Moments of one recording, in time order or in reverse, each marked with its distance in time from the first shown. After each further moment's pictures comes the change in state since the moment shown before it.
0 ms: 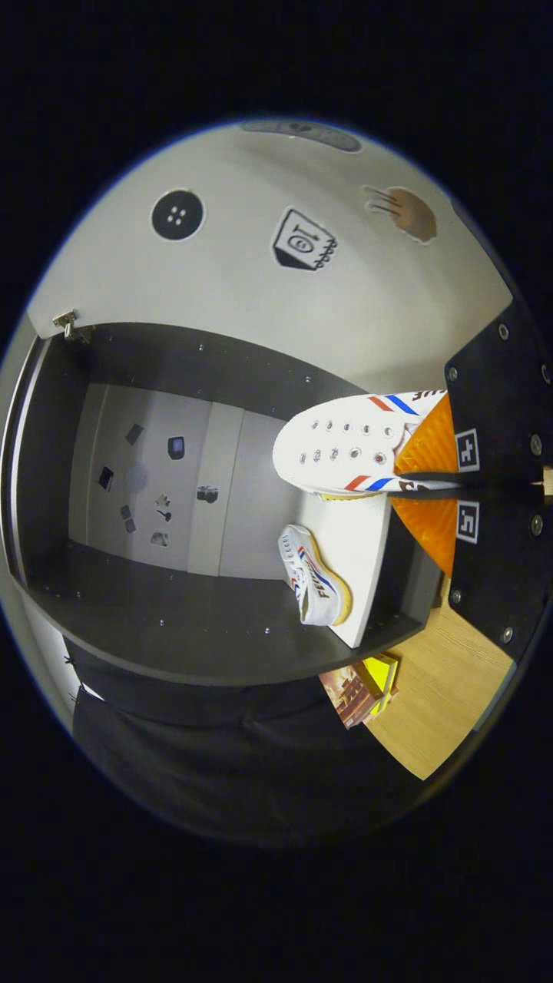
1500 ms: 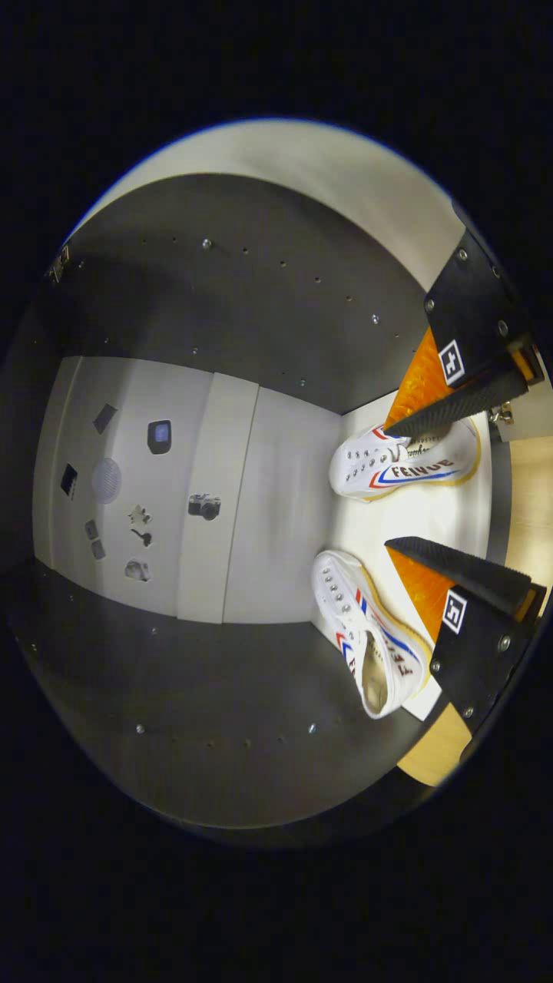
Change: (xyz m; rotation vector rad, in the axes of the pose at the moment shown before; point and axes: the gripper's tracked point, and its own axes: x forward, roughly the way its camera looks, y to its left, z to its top) arm 0.114 0.008 0.035 0.023 -0.005 -0.001
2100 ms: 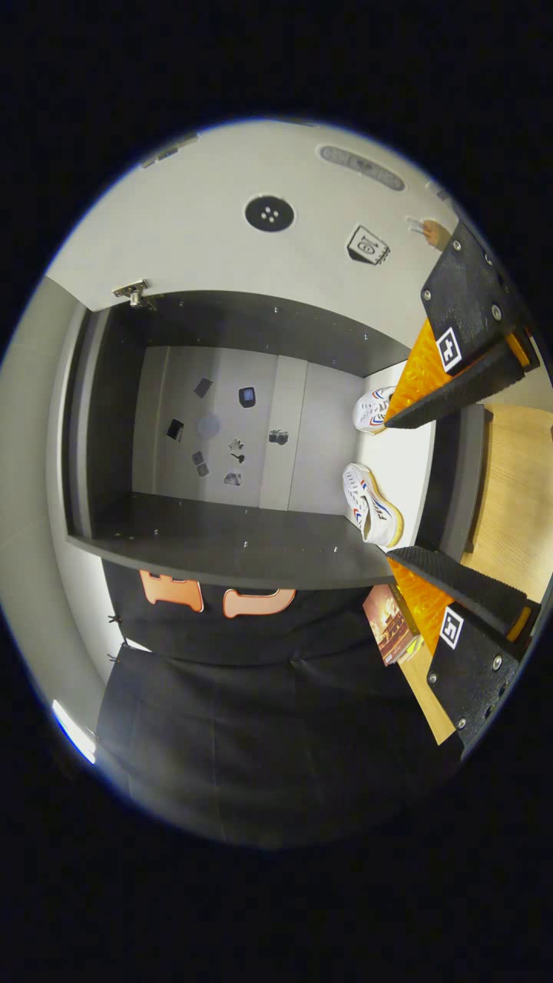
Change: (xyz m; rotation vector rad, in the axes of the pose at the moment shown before) arm -0.210 0.033 0.015 -0.014 -0.217 0.210
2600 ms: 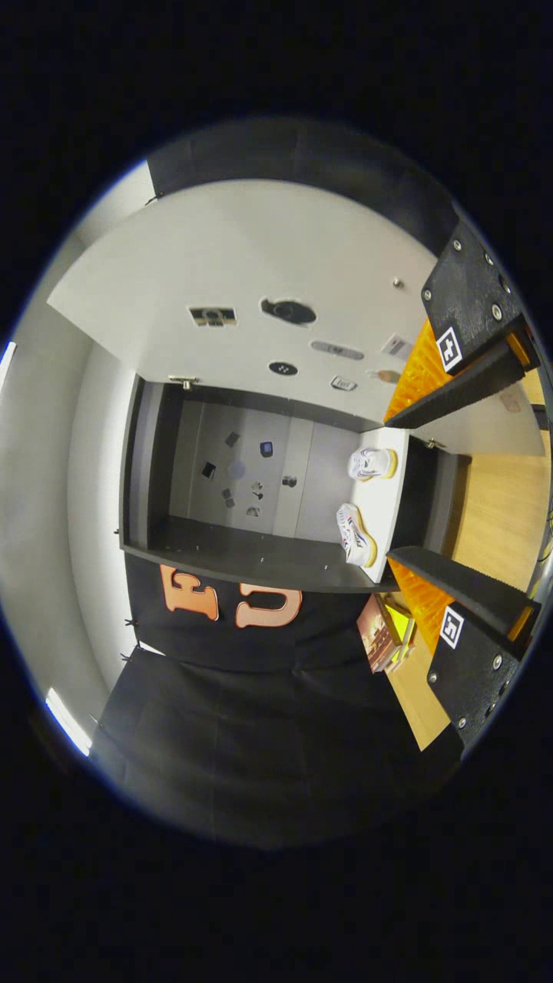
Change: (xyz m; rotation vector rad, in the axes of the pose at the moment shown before) arm -0.156 -0.053 -0.010 -0.038 -0.038 -0.134
